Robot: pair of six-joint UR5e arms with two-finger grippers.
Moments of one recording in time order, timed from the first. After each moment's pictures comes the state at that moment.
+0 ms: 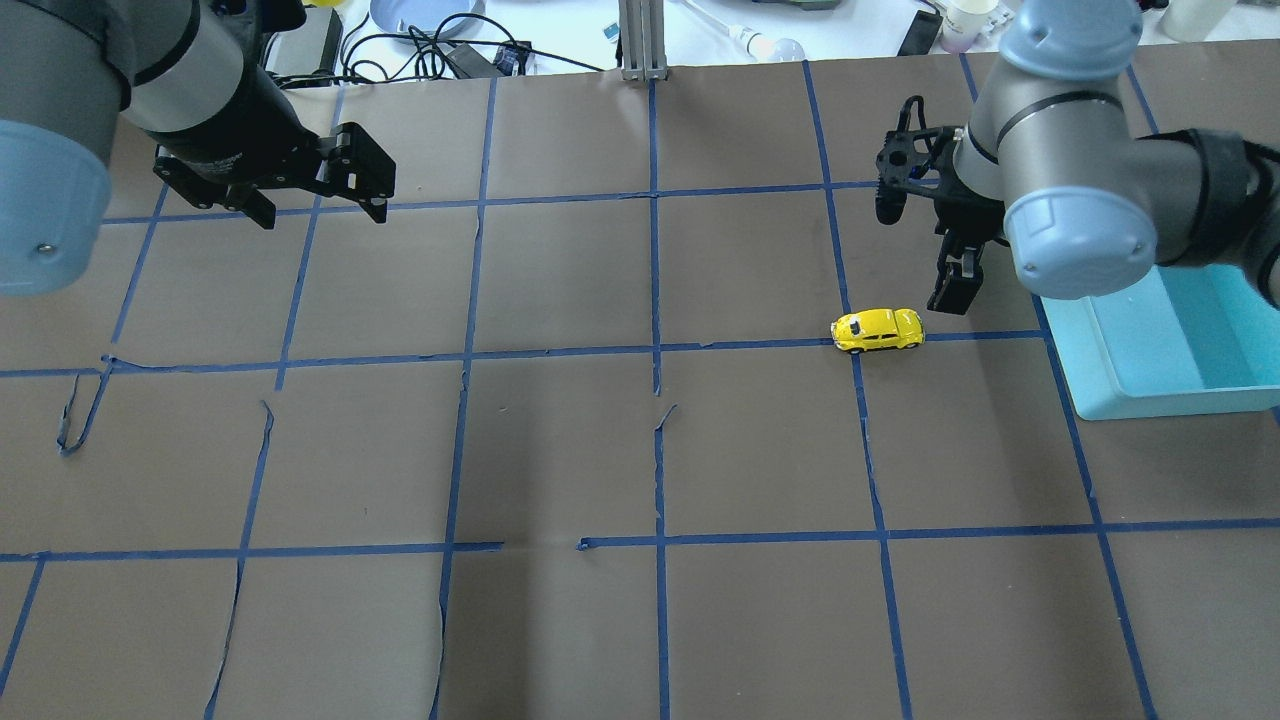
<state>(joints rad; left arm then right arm) -1.54 -1.52 -1.64 -1.38 1.57 0.01 1.48 -1.38 1.87 -2.15 -1.62 -1.47</state>
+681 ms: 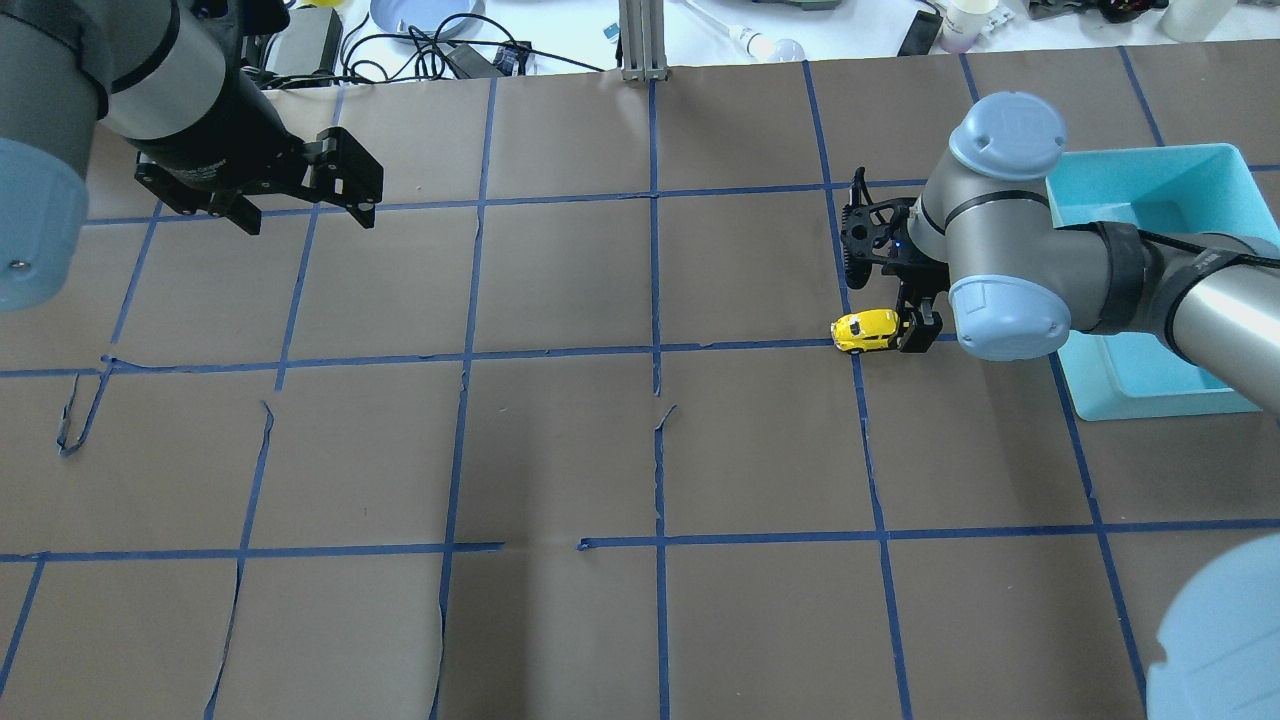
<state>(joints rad) -1.54 -1.50 -1.65 -1.39 1.58 0.01 1.49 -1.24 1.94 -2.36 -1.55 -1.58</state>
